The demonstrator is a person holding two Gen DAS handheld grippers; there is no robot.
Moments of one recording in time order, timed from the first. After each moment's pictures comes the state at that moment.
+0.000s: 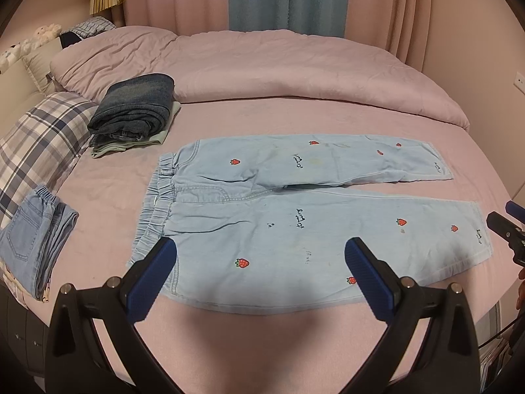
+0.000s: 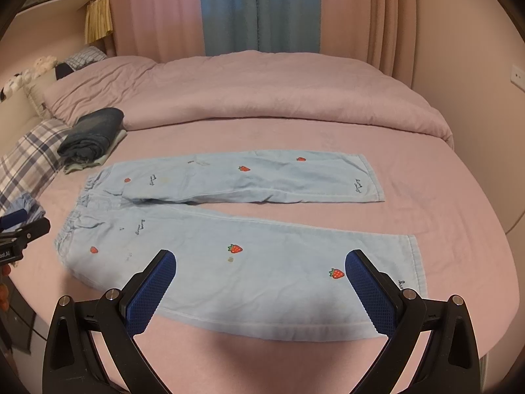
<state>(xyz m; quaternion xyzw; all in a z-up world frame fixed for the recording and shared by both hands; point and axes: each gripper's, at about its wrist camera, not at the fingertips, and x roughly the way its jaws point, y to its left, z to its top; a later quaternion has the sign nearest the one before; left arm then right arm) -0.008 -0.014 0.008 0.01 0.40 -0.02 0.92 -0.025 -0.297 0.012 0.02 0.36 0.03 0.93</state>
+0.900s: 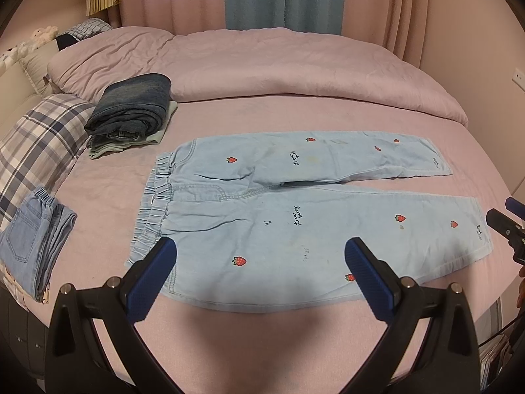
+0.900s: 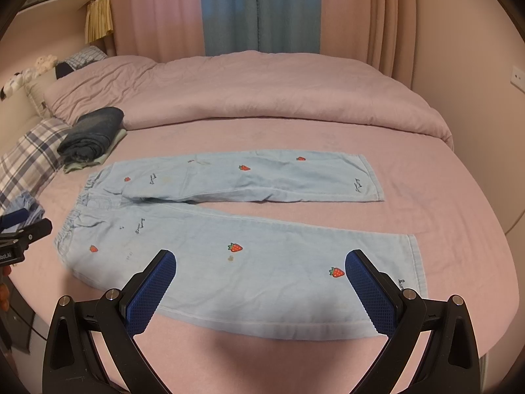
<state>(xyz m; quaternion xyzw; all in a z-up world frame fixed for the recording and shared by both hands) -0.009 -0.018 0.007 0.01 0.40 -0.02 0.92 -0.027 -0.296 0.011 0.02 0.36 0.03 0.93</state>
